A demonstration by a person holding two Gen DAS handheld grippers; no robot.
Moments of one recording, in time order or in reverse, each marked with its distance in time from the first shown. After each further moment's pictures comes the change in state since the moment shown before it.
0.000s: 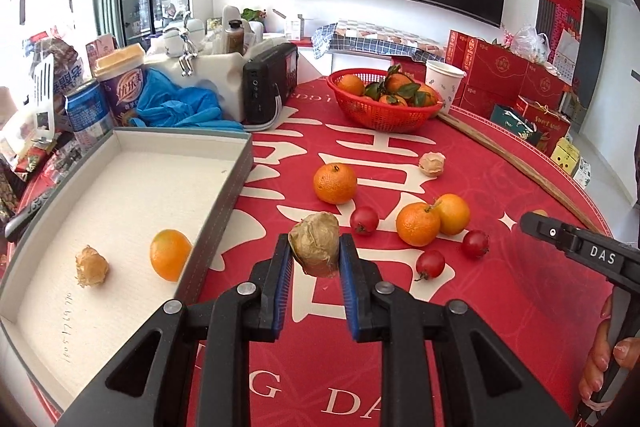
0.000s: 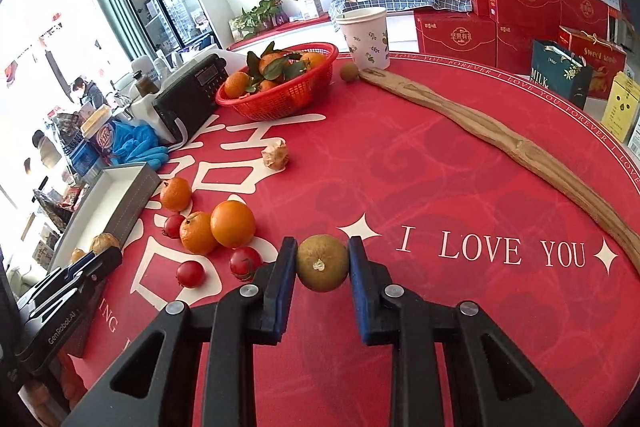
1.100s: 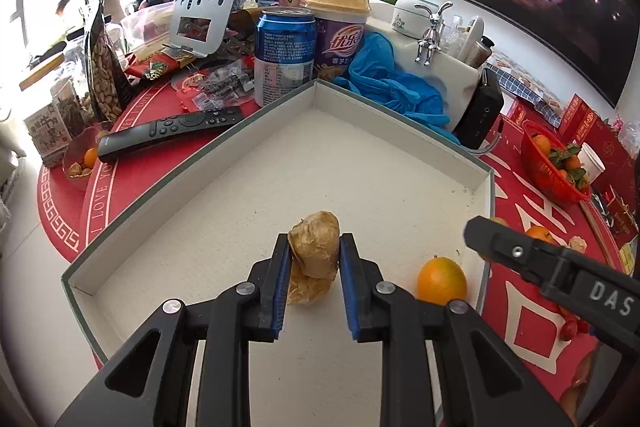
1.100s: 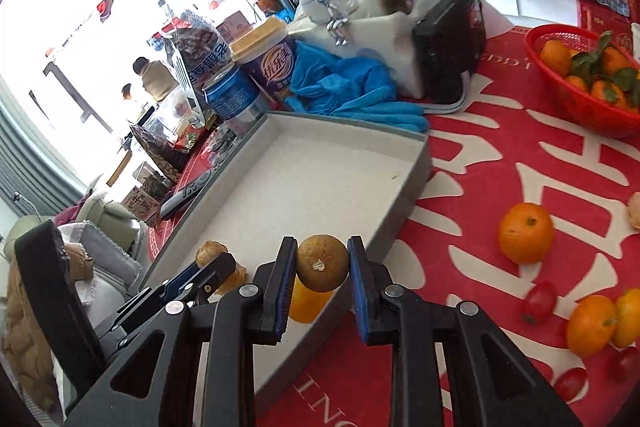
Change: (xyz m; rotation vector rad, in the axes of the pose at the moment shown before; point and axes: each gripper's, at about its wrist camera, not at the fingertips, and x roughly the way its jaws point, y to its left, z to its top) left arm 0.004 0.163 -0.005 -0.369 0.087 0.279; right arm 0.102 0.236 0.020 -0.199 0.232 0.412
